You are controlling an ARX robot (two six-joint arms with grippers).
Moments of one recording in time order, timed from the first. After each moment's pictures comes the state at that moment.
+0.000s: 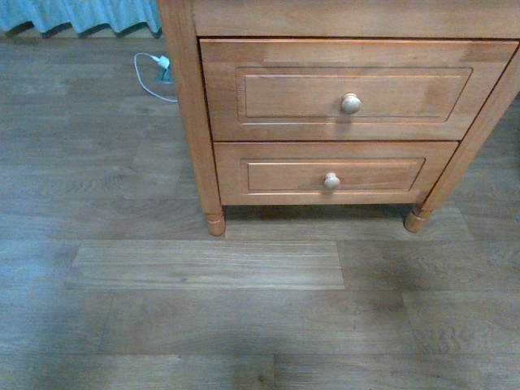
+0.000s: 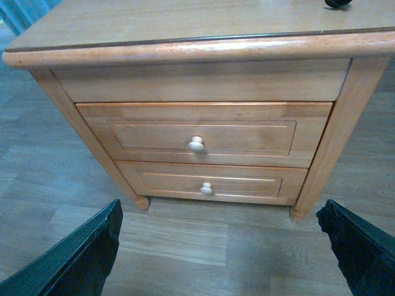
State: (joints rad) left arm 0.00 0.00 0.02 0.00 0.00 0.00; right arm 0.16 0.91 0.52 0.06 -0.09 0.10
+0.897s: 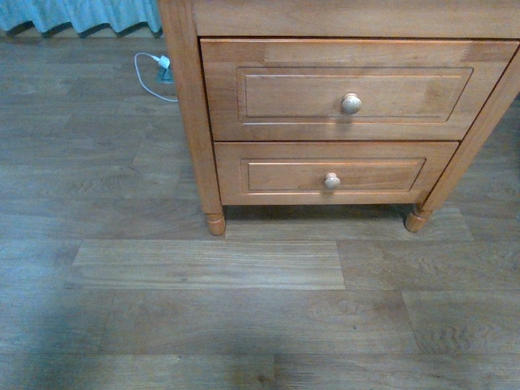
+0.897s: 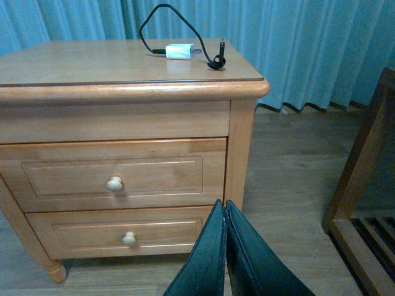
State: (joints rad) left arm 0.00 0.00 0.02 0.00 0.00 0.00; right arm 0.00 0.55 0.08 0.47 0.00 0.00
